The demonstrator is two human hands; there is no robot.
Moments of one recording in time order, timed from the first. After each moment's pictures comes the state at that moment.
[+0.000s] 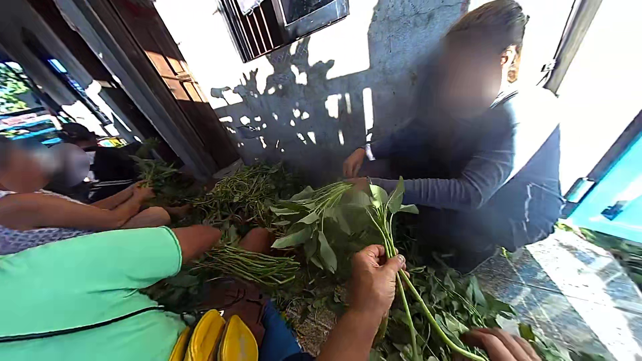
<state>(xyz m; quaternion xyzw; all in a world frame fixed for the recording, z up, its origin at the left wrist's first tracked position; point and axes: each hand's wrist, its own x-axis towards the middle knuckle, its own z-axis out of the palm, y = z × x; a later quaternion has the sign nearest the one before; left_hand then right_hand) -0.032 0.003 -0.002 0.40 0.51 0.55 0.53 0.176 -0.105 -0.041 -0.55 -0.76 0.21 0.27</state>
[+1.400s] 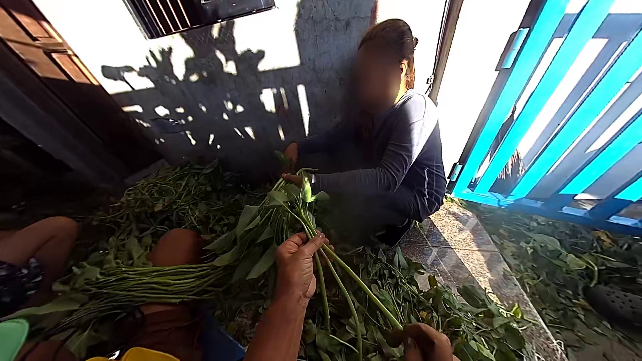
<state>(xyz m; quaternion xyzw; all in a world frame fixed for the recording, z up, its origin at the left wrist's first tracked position) -0.047 -0.002 0.023 0.29 0.50 0.62 0.53 0.144 -0.152 -0.070 -0.52 -0.68 0.13 0.50</state>
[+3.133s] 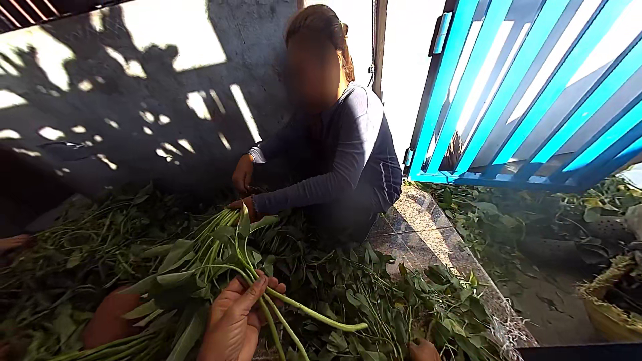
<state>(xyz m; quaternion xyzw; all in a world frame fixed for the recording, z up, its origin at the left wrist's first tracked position) -0.071 0.011 0.019 0.31 0.49 0.56 0.59 0.248 -0.120 -0.333 -0.85 -0.20 0.48 0.13</state>
